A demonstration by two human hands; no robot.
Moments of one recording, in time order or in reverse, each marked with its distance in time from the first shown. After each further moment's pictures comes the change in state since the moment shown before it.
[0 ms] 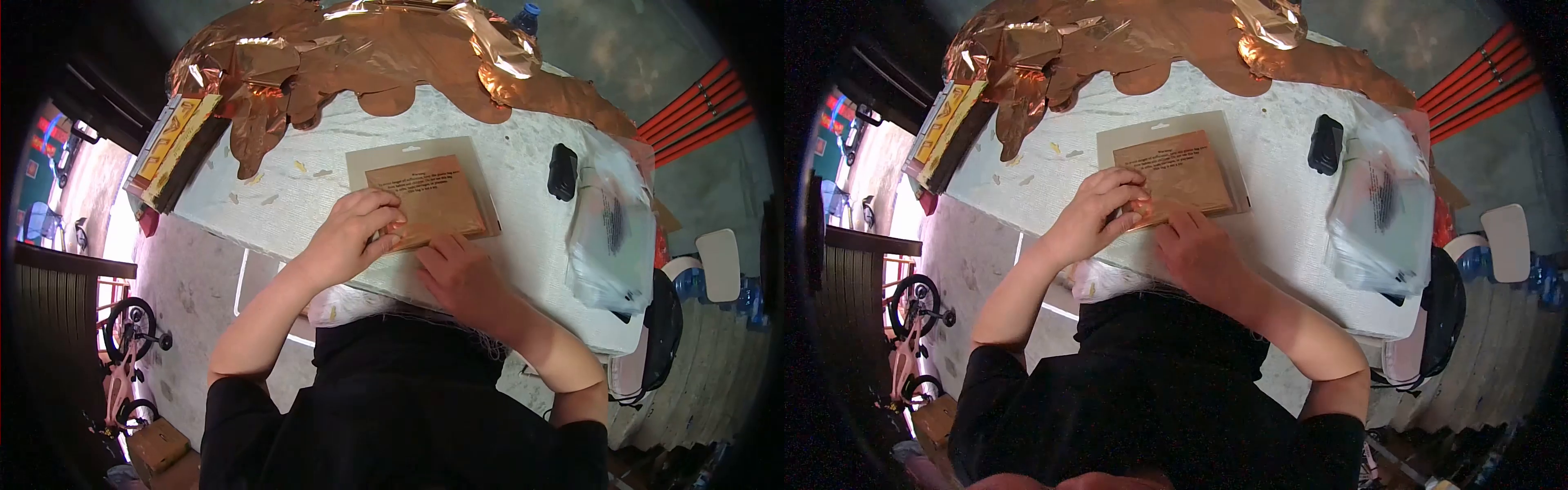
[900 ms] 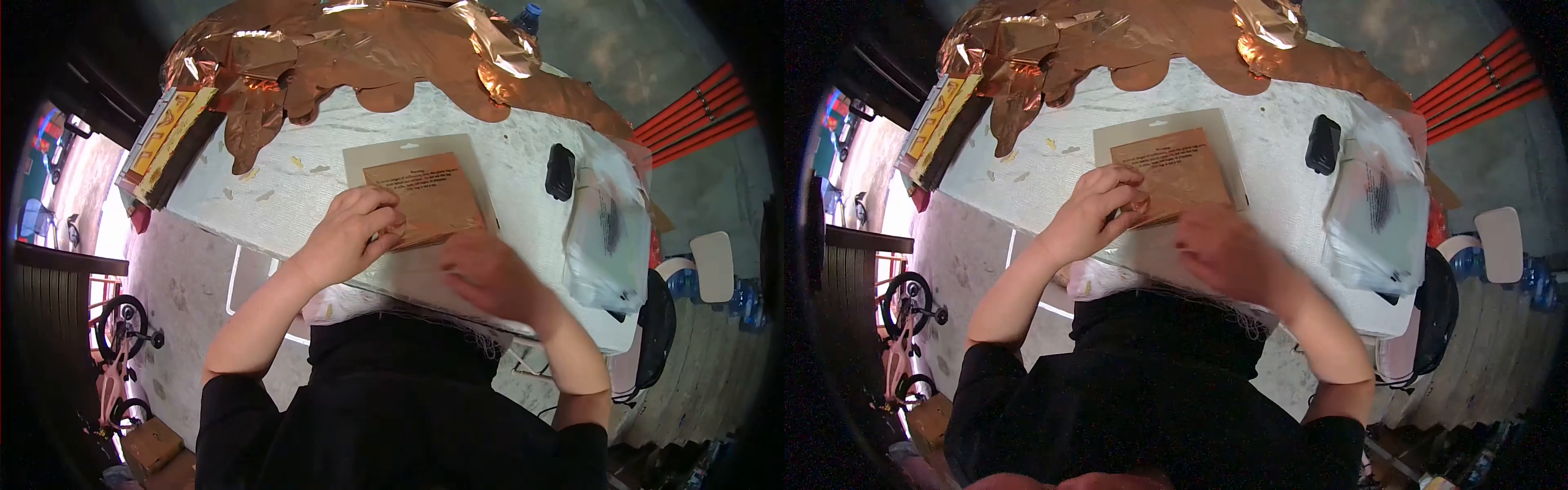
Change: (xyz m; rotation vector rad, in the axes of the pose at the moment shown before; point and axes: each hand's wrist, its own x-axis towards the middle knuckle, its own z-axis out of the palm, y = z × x) left_hand 0.000 0.001 0.001 0.039 -0.017 0.026; right_hand -0.004 0.024 -0.038 0.233 -0.075 -0.143
